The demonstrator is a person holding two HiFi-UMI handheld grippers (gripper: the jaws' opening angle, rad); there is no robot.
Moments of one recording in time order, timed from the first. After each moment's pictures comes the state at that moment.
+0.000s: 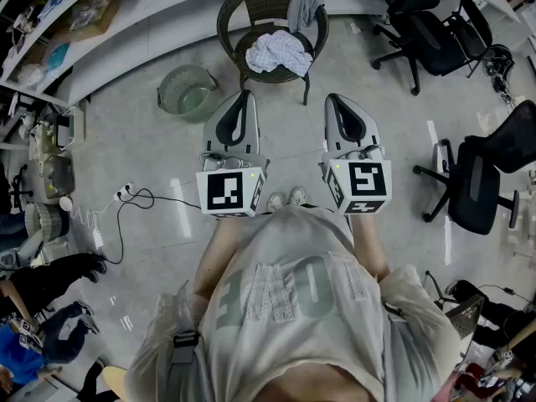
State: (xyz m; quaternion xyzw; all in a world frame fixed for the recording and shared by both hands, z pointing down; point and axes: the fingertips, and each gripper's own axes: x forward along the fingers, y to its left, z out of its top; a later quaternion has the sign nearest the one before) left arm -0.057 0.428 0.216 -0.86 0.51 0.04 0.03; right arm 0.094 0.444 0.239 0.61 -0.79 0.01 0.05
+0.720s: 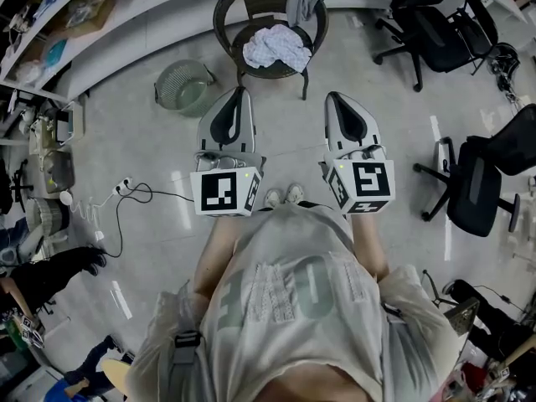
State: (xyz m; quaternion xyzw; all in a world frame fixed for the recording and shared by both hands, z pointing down) left arm -0.040 0.412 0.217 -0.85 0.52 0.04 0.03; right arm 0.118 0.427 0.250 0.60 -0.80 0.04 0.03
